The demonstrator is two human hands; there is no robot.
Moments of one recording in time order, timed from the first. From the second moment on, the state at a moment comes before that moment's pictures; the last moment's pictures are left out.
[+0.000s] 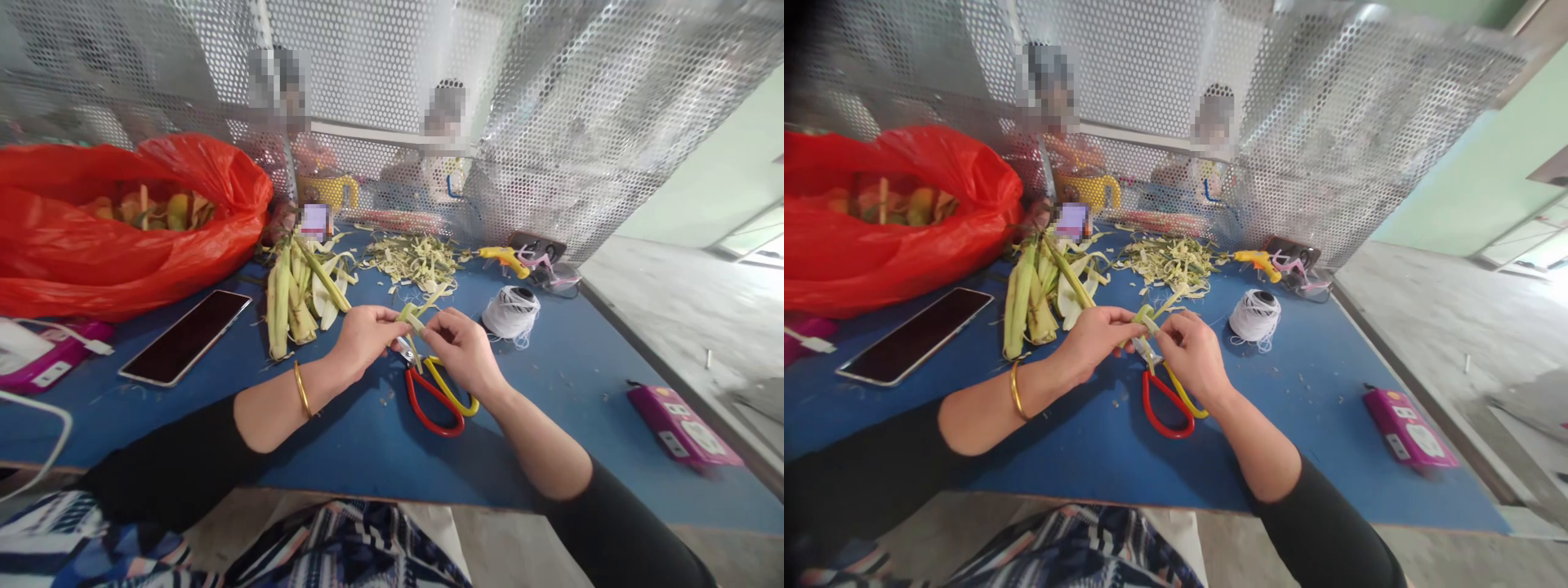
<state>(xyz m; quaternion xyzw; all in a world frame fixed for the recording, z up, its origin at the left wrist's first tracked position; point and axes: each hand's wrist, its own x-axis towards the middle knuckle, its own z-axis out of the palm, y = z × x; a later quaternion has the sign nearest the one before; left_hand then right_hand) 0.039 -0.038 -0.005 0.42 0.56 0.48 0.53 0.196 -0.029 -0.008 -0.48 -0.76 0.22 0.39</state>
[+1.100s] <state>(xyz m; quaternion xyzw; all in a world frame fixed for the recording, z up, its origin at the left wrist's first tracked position) 0.038 -0.037 -0.020 0.56 0.56 0.46 0.40 0.191 -0.032 -0.011 -0.50 -0.74 0.22 0.40</state>
